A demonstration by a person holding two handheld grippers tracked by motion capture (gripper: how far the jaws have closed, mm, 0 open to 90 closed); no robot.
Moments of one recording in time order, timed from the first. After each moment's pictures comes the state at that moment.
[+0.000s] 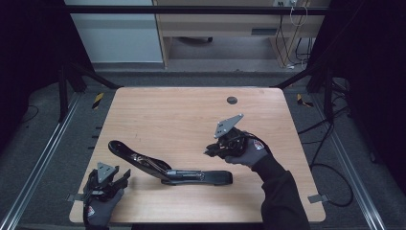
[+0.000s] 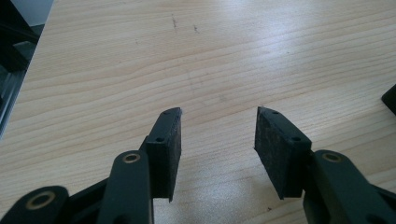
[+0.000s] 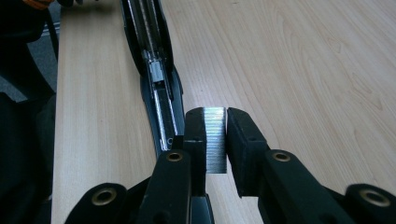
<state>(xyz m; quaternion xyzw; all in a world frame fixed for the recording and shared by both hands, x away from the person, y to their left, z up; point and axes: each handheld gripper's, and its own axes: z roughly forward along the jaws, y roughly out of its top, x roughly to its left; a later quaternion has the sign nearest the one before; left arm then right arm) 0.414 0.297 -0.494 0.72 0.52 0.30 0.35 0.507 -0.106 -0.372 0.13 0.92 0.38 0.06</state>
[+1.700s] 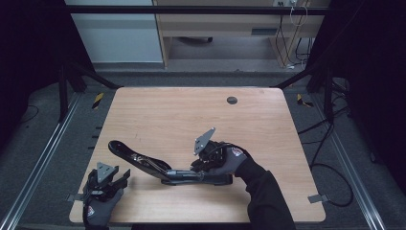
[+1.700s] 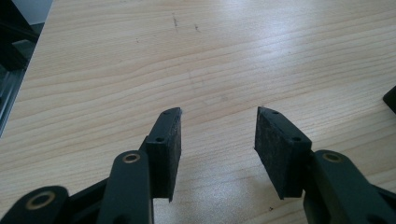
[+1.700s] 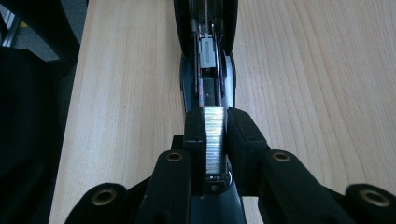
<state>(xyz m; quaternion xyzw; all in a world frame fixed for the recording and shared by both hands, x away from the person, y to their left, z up) 0.414 0.298 -0.494 0.72 0.52 0.30 0.35 0.506 -0.054 -0.421 0.04 0.94 0.33 -0.01</state>
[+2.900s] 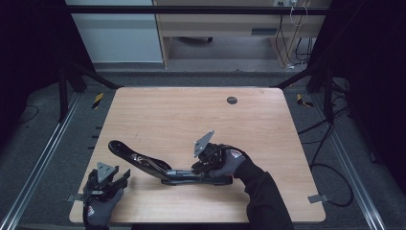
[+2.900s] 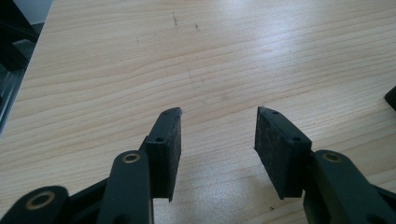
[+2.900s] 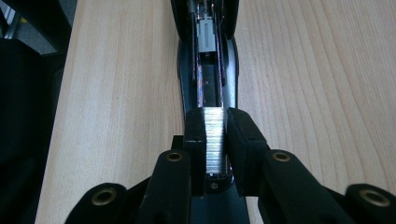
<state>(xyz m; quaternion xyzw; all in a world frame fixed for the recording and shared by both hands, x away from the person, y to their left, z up) 0.414 0.298 -0.495 0.72 0.52 0.30 0.35 0.510 -0.053 -0.437 0.04 0.95 0.32 -0.02</state>
